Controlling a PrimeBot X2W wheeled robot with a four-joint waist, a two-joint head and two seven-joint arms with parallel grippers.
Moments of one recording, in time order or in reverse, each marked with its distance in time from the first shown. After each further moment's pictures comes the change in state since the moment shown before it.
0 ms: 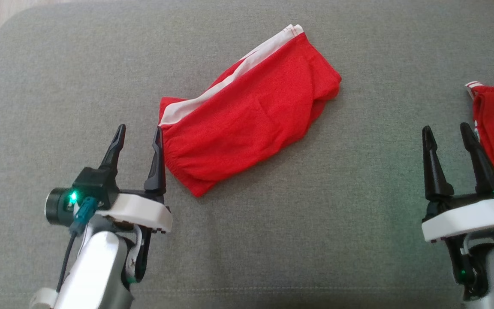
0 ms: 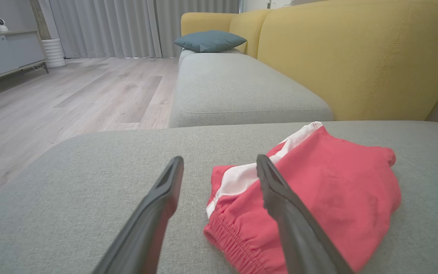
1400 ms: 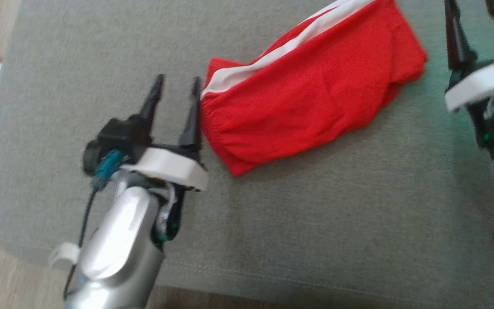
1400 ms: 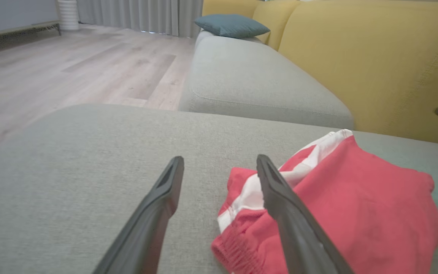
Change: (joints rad) left arm -0.209 -0.101 -0.096 0.068 -0.113 -0.014 0.000; right arm -0.765 -0.306 0.423 0.779 0.323 0.000 -0.268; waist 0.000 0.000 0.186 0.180
